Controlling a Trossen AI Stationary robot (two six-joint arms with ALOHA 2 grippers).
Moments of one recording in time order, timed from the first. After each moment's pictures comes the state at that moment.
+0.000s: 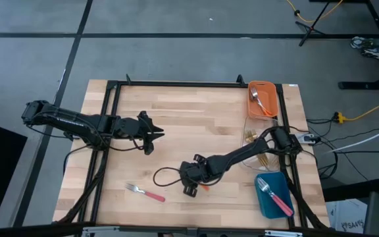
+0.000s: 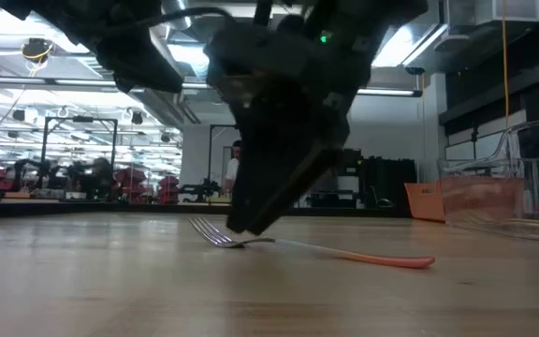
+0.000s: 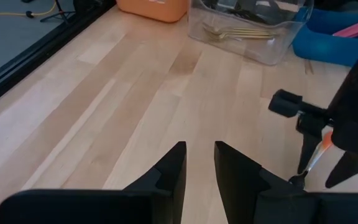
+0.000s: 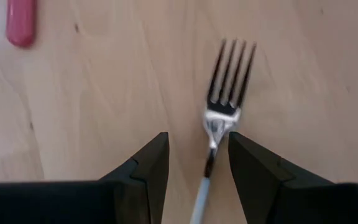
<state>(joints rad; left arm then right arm) -0.11 0.97 0.62 -0.20 -0.33 -0.31 0.36 2.16 1.56 -0.50 0.11 0.64</state>
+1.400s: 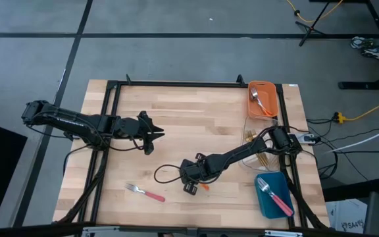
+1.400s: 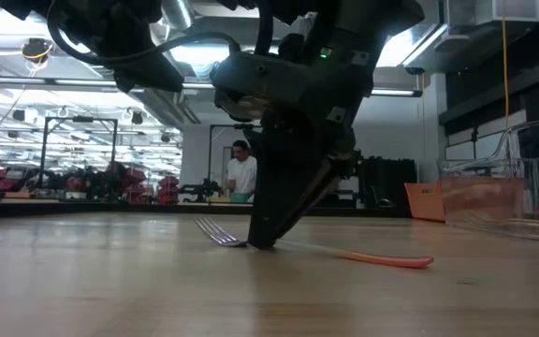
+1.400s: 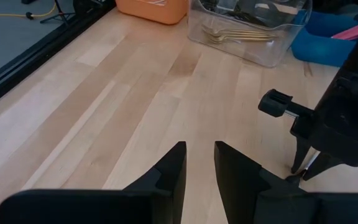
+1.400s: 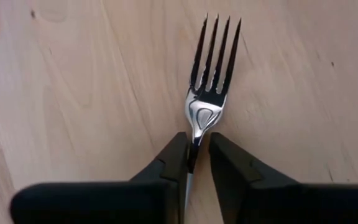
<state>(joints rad) -0.11 0.97 0.62 -0.19 -0.33 -0.31 0.34 2.18 1.56 -0.54 0.09 0.68</state>
